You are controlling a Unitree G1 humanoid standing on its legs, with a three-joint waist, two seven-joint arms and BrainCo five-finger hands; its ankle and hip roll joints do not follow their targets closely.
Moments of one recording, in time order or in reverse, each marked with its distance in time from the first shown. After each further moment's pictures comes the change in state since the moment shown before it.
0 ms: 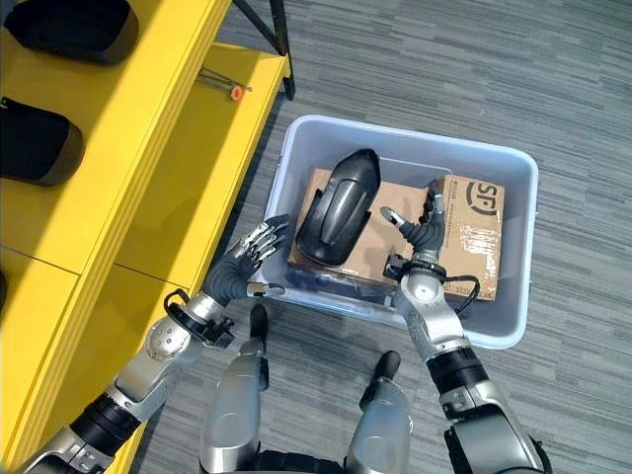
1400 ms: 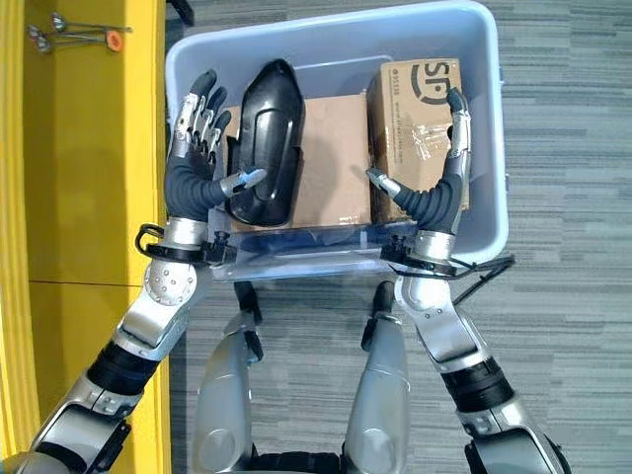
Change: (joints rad) left arm -0.300 -0.138 0.158 -0.009 0.255 0.092 0.508; right arm 0.156 -0.103 0.034 -0.513 -0.502 -0.081 -0.088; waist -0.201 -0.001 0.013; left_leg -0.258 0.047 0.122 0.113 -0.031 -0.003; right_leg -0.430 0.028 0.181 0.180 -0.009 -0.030
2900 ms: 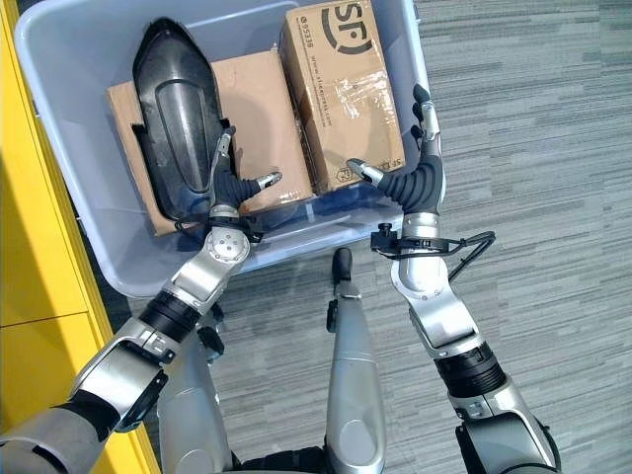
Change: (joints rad) left arm -0.266 -0.121 -0.109 0.523 0.131 0.338 0.245; right arm -0.104 0.040 0.011 0.022 0.208 0.121 0.135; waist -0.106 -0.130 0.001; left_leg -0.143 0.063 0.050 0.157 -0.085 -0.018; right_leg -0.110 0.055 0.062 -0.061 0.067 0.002
